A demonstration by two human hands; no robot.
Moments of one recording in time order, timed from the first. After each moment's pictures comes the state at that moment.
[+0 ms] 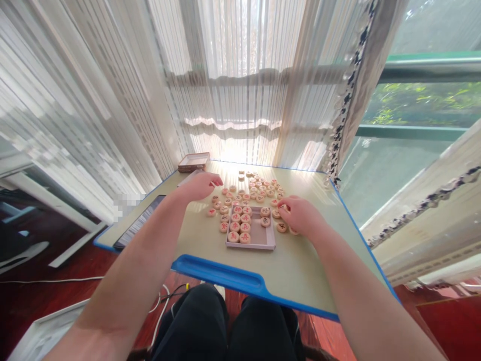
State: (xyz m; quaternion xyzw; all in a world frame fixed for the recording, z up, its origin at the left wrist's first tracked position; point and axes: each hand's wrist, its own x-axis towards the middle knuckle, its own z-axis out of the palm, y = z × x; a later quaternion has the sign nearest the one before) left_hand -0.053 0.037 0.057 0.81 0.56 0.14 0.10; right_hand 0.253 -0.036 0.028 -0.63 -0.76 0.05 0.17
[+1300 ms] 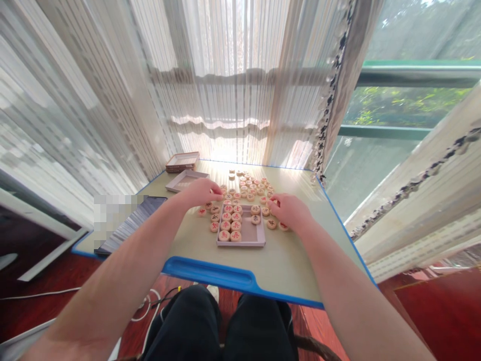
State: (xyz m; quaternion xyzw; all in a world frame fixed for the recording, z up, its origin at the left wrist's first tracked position) left_hand -0.023 0.029 0.051 0.83 0.53 0.12 0.13; right_hand 0.253 -0.033 0.027 -0.67 -0.72 0.05 0.16
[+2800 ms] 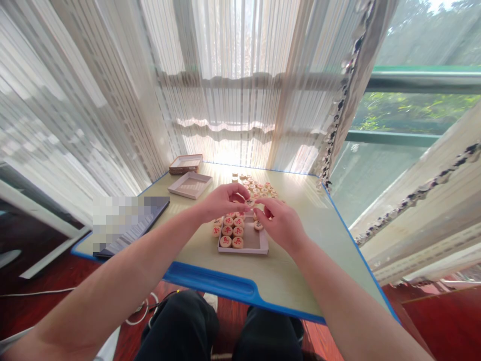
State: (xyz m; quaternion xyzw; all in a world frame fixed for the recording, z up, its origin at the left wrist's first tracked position) left_hand 0.023 -0.005 0.047 0.73 0.31 0.34 0.51; right_hand 0.217 -0.060 0.028 -0.51 -0.77 0.02 0.38
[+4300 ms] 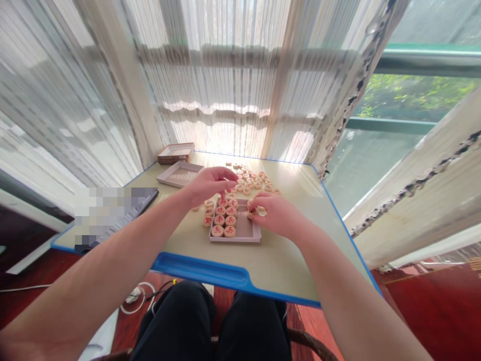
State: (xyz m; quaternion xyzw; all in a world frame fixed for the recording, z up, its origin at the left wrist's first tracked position) left_hand 0.015 0.007 0.047 0.71 0.36 0.38 0.47; right_hand 0.229 -0.062 0.043 -0.46 -0.85 0.13 0.21
